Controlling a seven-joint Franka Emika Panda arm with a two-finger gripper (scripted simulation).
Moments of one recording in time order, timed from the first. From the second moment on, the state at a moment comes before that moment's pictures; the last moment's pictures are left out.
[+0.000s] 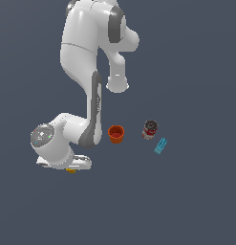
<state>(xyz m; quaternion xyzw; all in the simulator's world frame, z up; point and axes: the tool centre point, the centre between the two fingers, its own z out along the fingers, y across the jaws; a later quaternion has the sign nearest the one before) 0.108 -0.215 0.022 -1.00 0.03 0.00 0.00</state>
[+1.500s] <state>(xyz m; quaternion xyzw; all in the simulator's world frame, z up) 0.078 -0.173 0.062 -1.00 0.03 0.00 0.00</state>
